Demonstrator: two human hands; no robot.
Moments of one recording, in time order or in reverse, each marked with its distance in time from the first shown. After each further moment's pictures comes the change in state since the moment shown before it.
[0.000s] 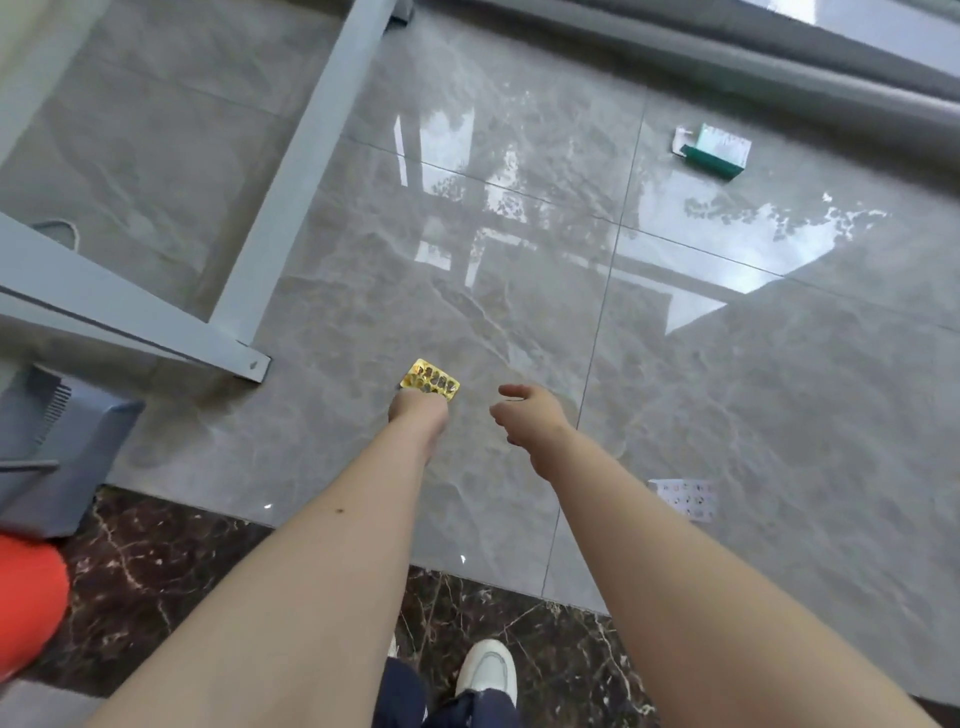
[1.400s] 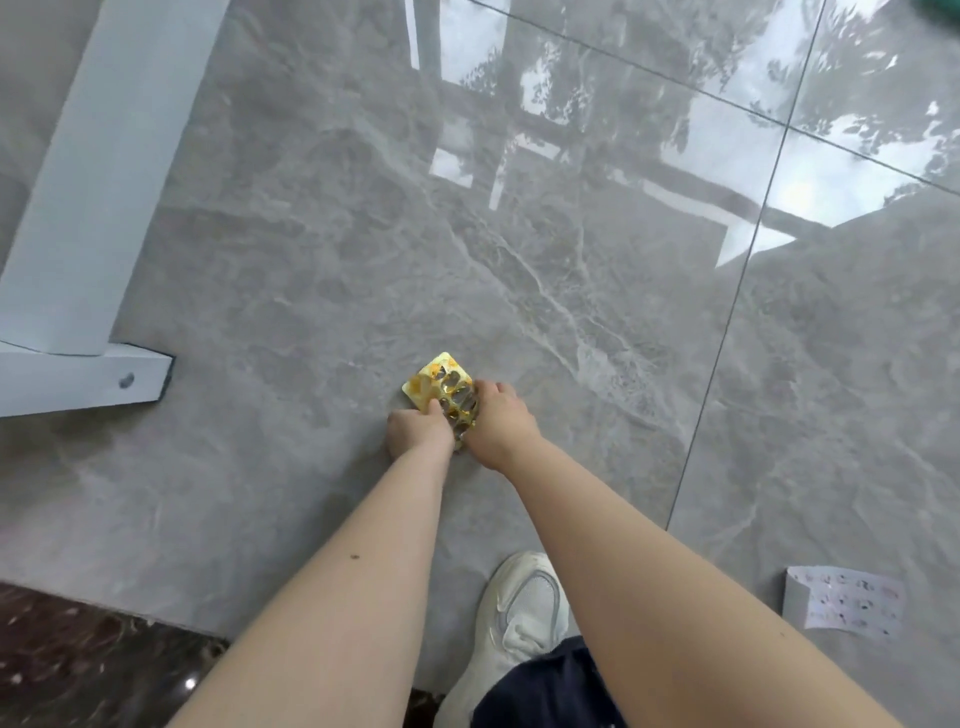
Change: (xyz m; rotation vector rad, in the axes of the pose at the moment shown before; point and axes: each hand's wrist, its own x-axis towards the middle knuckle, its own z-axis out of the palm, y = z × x) left_hand 0.297 -0.044 0.075 0.156 0.251 -0.168; right_hand 0.290 0.042 0.111 -0.807 -0.154 -0.148
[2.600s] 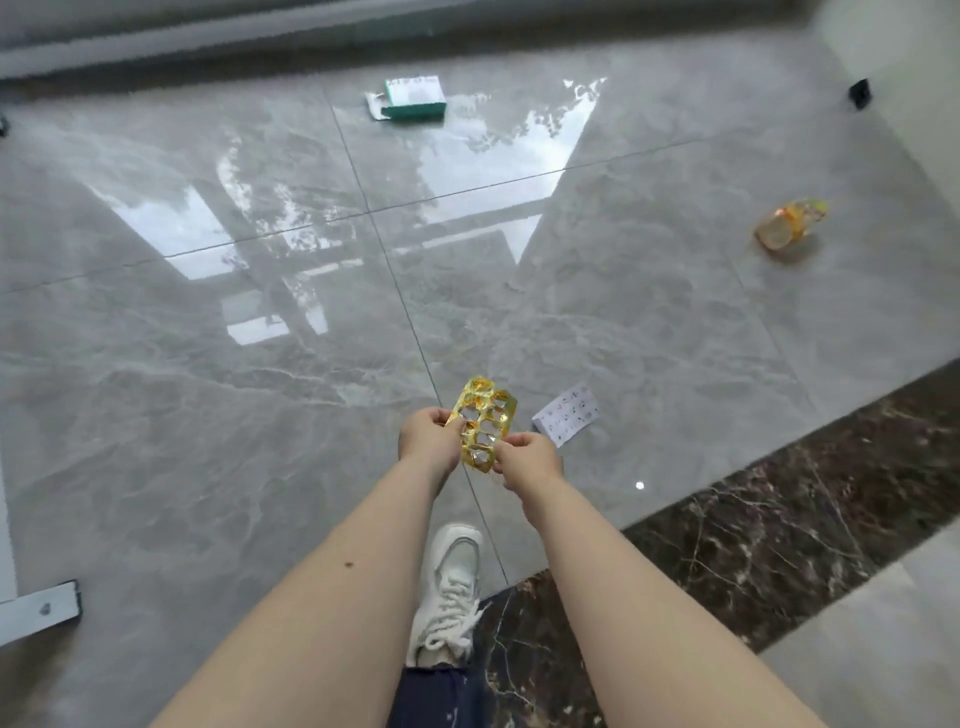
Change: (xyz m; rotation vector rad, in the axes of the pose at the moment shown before) left_hand -0.347 -0.044 0.028 0.430 -0.564 0.693; right_hand -0.328 0.167 -0.055 1.410 0.620 0.555
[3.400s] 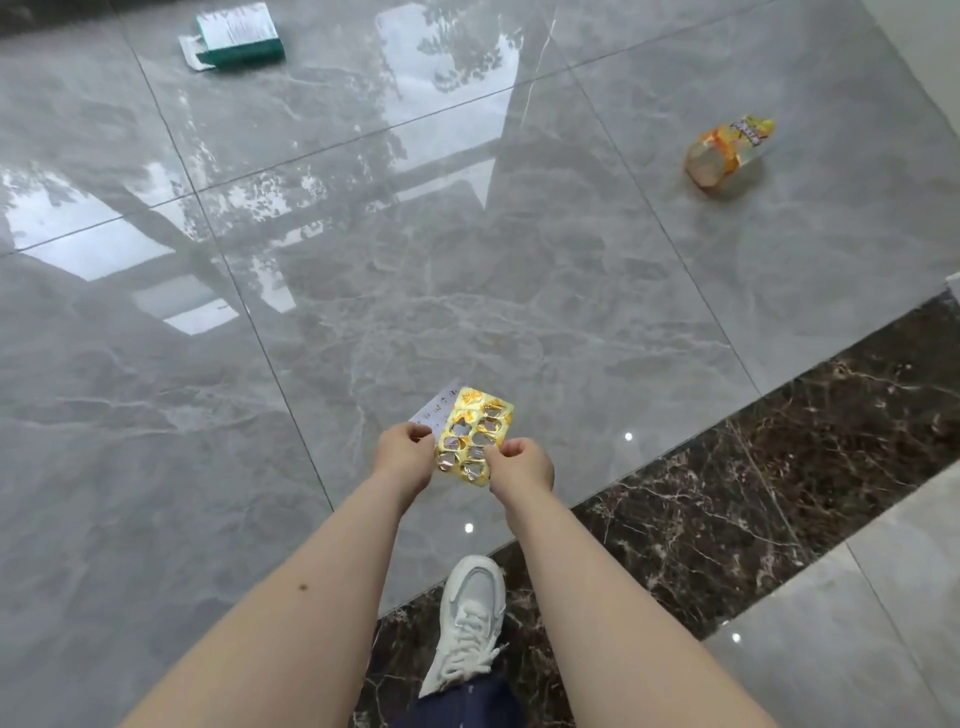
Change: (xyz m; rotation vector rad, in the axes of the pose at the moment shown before) left_hand 0.035 0.017 0.235 0.234 -0.035 -0.081; right_hand 0.164 0.042 -0.193 0.040 0.058 0.131
